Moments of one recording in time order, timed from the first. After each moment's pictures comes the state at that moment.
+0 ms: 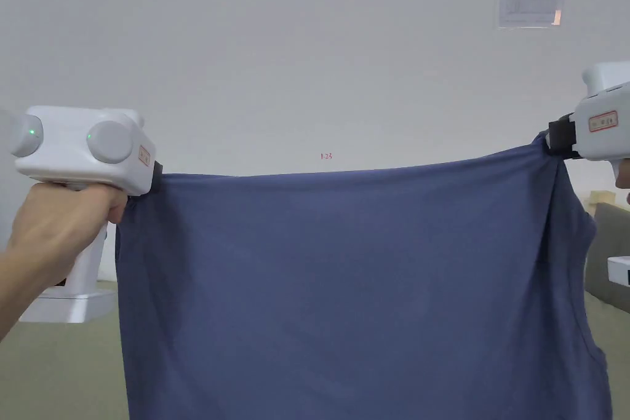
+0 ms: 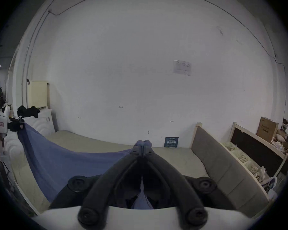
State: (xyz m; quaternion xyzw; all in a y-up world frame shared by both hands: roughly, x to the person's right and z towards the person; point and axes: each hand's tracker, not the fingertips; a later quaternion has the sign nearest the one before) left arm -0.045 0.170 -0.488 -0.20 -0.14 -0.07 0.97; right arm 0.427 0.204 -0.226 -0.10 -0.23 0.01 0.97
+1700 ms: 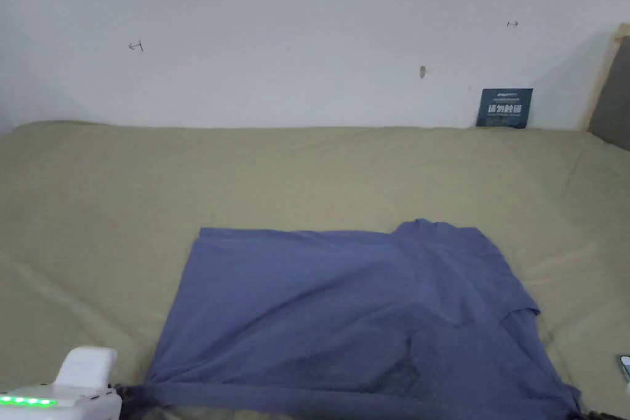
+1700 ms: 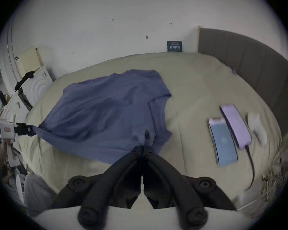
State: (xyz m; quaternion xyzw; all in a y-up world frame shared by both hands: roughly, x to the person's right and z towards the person) left arm -0.161 -0.235 -0.322 -0.42 -0.18 -0.13 0.88; right arm 0.337 -0.229 -0.005 -0.35 -0.20 -0.16 0.90
